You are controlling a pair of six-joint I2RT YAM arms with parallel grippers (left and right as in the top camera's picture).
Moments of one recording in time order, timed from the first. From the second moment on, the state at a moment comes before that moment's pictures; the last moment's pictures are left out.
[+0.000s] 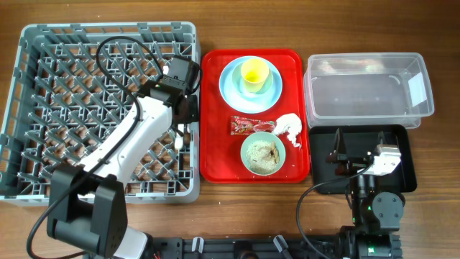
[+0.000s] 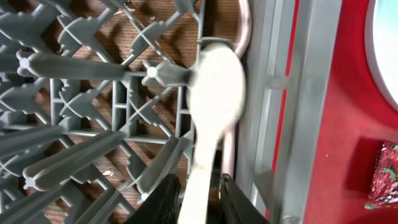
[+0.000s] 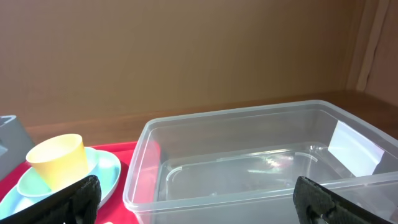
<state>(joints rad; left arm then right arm) -0.35 1.68 1.18 -0.80 -0.19 -0.40 -0.03 0.02 0.01 0.01 0.03 0.09</state>
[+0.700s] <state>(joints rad) -0.21 1.07 1.21 -0.97 -0.21 -0.70 -0.03 0.02 0.01 0.01 0.03 0.09</state>
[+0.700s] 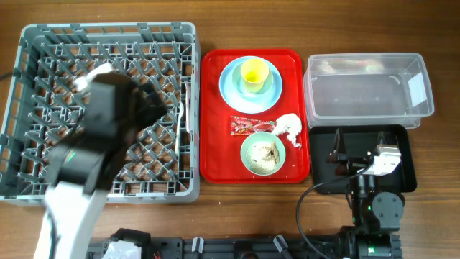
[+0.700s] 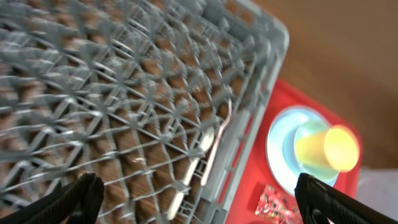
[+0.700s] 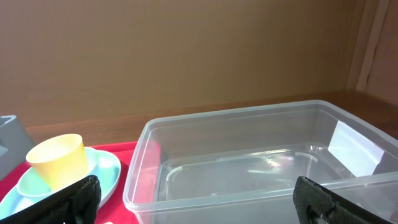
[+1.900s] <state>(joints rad) -0.17 0.76 1.21 -1.00 -0.22 -0.72 0.18 1.05 1.10 -1.16 -0.28 0.39</state>
